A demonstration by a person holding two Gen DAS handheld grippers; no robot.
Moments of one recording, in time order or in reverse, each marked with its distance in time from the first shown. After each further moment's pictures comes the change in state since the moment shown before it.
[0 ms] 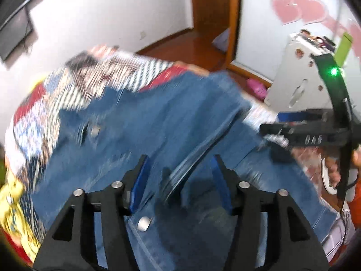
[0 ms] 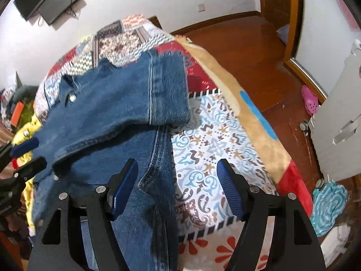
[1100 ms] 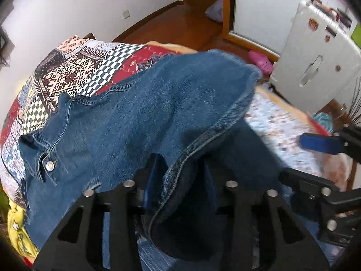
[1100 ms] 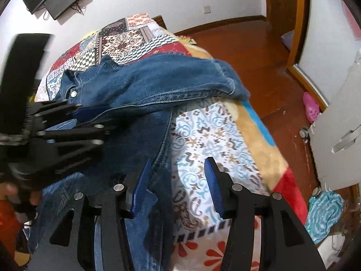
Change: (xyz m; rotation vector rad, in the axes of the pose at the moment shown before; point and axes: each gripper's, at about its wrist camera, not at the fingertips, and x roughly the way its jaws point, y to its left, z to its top) left arm 0.127 -0.035 0.048 0.073 0.199 0.025; right arm 0.015 0.004 0.007 -0.058 0.015 -0.002
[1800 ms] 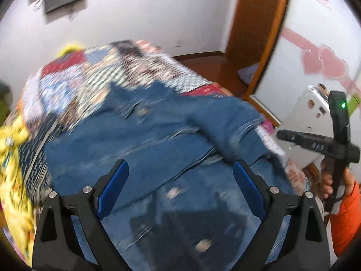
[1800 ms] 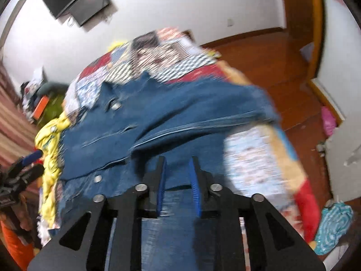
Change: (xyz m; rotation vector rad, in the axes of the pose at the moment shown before) left arm -0.174 0.094 -0.135 -0.397 -0.298 -0.048; right arm -0.049 0.027 0.011 -0.038 -0.094 0.107
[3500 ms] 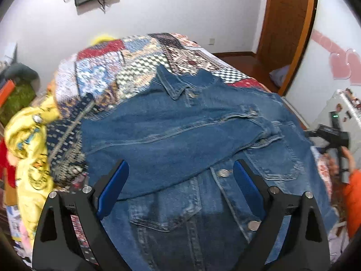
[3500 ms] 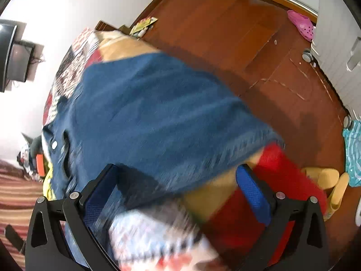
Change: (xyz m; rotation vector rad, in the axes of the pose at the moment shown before) left arm -0.010 0.060 -0.048 -0.112 0.019 0.184; right arm 0.091 -0.179 -0.028 0.530 0.220 0.063
